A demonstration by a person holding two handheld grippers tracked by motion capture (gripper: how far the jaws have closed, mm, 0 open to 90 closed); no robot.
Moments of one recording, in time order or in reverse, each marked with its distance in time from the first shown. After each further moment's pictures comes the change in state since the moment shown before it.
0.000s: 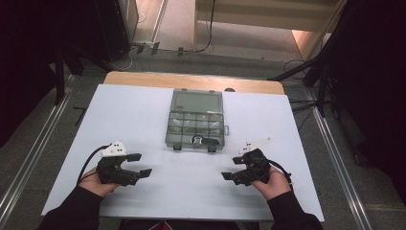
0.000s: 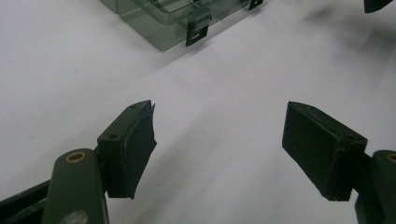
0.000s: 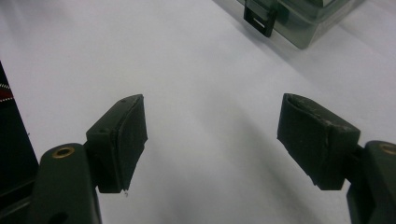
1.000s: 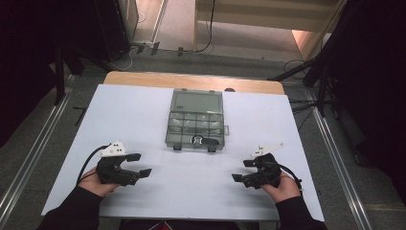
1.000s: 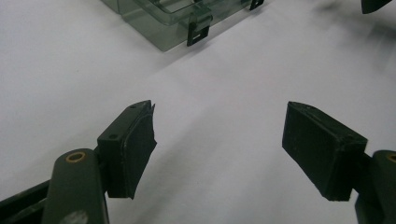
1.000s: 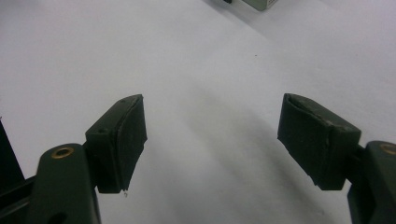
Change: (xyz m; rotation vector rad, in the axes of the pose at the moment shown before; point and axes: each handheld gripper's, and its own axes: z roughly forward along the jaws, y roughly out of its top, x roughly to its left) left arm 0.000 0.000 -0.001 -0.003 0.000 -0.003; right arm -0.016 -0.028 -0.010 -0.020 -0.034 0.058
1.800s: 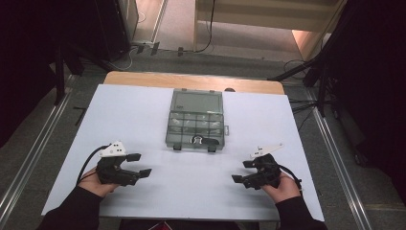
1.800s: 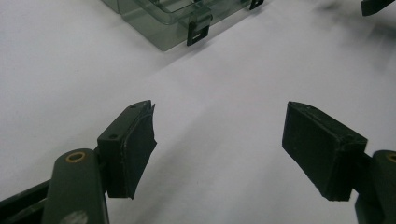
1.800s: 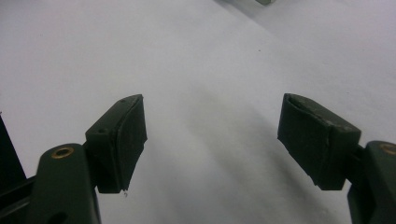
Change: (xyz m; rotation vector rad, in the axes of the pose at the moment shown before) left arm 0.000 0.000 0.000 -0.002 0.000 0.001; right arm 0.000 -0.001 0.001 0.014 0.004 -0.006
